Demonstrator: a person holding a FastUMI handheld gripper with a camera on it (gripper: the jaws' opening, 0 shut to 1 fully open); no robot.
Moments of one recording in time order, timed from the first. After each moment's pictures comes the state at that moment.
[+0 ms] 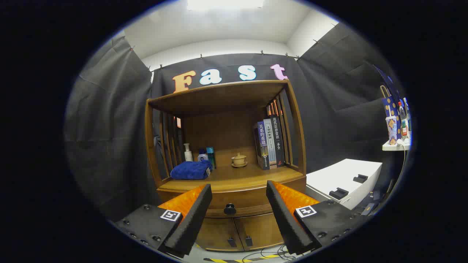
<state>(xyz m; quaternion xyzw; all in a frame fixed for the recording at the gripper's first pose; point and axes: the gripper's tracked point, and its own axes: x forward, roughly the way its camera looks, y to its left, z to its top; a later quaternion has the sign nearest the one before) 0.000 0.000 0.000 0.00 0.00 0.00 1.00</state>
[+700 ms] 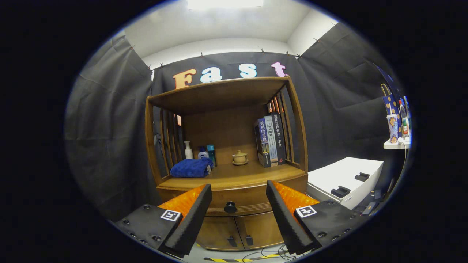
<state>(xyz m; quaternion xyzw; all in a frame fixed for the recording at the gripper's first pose) 0.005 -0.002 -0.014 0.00 0.01 0.00 1.00</state>
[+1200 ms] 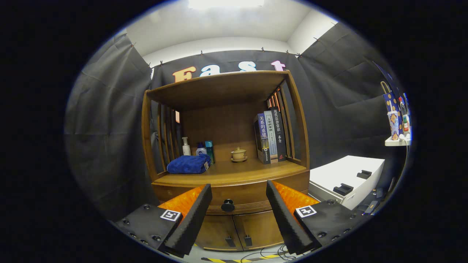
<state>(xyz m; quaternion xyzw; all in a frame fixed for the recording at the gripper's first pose) 0.028 -0.004 -0.046 0.00 0.00 0.00 1.00</state>
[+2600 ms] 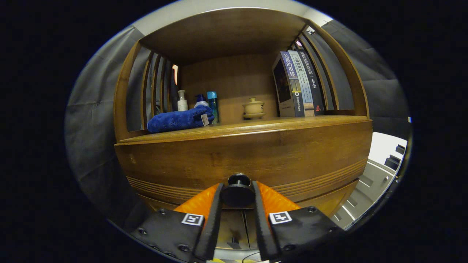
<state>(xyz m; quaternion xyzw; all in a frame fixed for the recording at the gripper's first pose) 0.179 0.025 -0.228 0.01 0.14 0.03 0.99</state>
